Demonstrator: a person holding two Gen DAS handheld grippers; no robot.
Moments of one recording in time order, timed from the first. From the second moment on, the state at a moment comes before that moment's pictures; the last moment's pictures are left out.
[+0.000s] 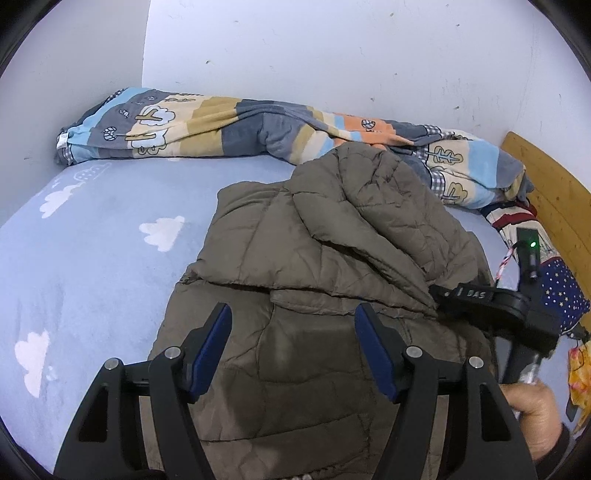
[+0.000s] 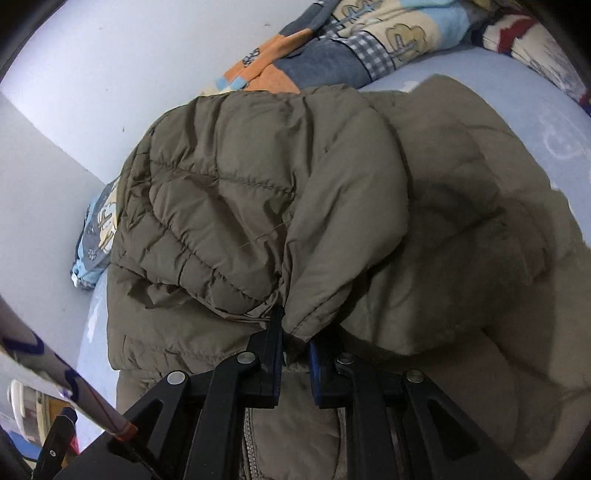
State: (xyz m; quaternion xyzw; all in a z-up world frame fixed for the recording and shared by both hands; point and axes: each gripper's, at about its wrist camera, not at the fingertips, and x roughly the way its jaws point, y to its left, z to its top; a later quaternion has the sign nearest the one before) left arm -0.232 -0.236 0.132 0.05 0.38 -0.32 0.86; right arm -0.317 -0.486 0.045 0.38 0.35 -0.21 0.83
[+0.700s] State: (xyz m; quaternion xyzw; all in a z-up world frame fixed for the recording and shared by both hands) left arm -0.201 -0.317 0.192 0.08 0.37 -0.38 0.84; right arm -0.346 -0.525 0.178 0.28 0.29 -0.21 0.89
